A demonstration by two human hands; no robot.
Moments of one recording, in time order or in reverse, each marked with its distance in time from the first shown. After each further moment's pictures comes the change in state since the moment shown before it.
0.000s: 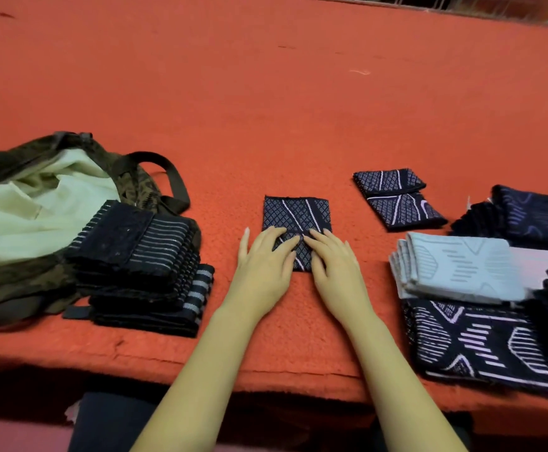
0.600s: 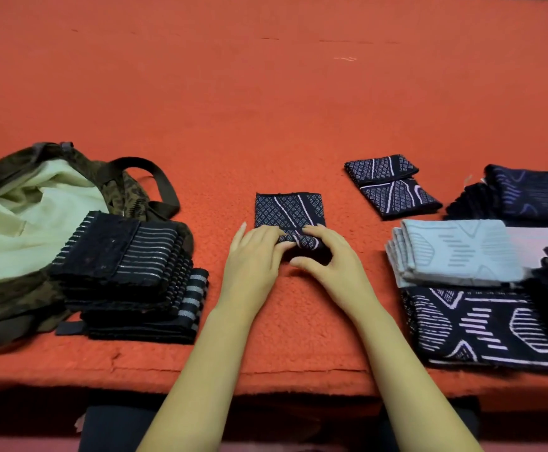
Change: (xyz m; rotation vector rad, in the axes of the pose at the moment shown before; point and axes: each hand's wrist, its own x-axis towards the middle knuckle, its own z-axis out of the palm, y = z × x) left_hand 0.009 -0.007 -0.002 -0.129 0.120 0.041; right_hand -0.003 0.002 -0.009 0.393 0.006 0.081
